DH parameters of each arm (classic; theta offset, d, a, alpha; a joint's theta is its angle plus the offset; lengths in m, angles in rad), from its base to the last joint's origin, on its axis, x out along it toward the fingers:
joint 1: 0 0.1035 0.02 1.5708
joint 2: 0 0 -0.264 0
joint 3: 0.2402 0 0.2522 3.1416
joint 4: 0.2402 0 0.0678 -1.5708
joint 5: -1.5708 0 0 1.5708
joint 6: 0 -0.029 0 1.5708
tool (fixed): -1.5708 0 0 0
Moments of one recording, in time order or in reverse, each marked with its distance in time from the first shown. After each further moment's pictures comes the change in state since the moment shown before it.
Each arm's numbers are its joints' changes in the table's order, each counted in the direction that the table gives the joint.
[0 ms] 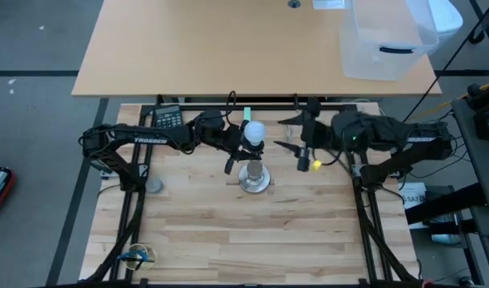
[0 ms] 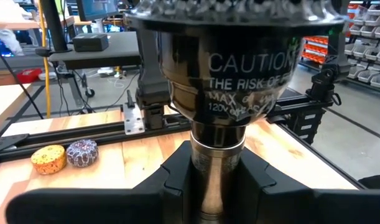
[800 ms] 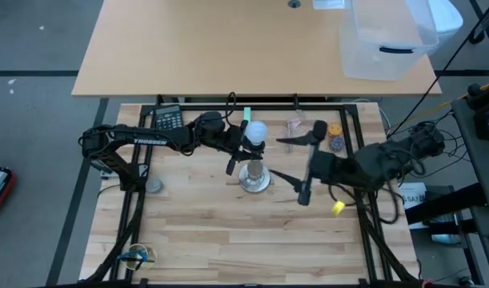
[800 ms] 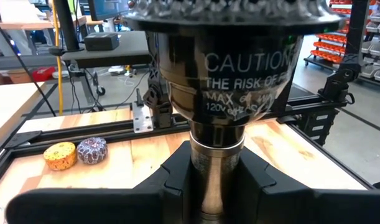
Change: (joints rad) left arm -0.011 0.000 -0.001 0.002 -0.064 -0.008; right arm 0.329 -0.108 0.086 -0.323 0.310 0.098
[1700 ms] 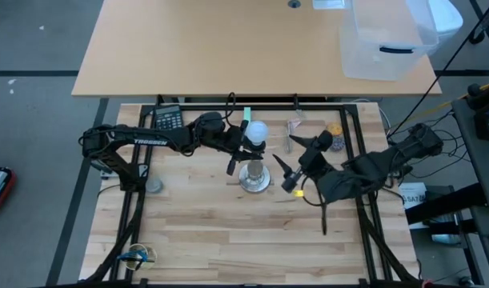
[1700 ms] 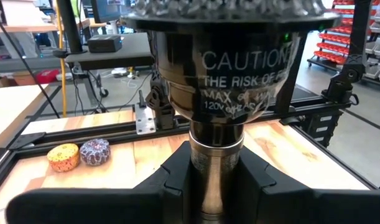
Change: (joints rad) left arm 0.000 0.000 0.000 -0.020 -0.017 -0.004; right arm 0.004 0.011 -0.237 0.211 0.450 -0.527
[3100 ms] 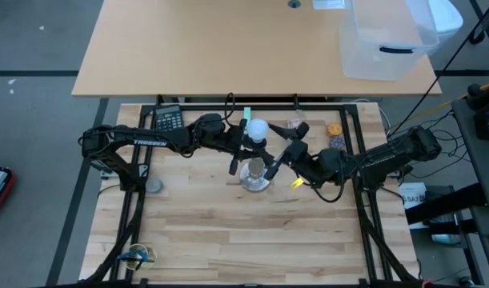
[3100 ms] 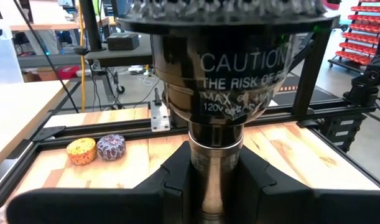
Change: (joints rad) left arm -0.001 0.000 0.000 0.002 -0.091 0.008; right arm -0.235 -0.043 -0.404 -1.228 -0.358 0.537
